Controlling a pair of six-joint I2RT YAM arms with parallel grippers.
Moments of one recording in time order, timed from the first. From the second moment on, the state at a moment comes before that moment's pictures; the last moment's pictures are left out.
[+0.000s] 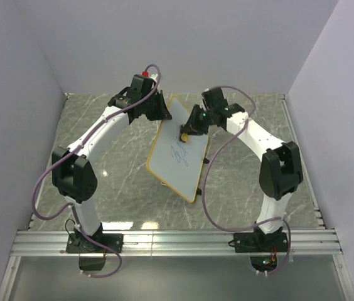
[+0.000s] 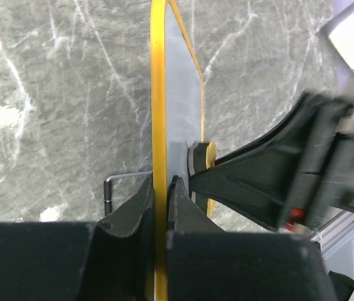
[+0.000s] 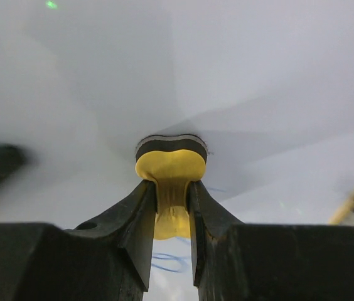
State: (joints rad) left arm -0.47 1.82 1.74 -0.61 0.22 -0.50; right arm 0.44 1.87 1.62 -0.59 -0.37 0.74
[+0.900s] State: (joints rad) left arm -0.47 1.82 1.74 -0.59 0.23 -0.50; right arm 0.53 1.80 1.66 -0.61 -0.33 0.75
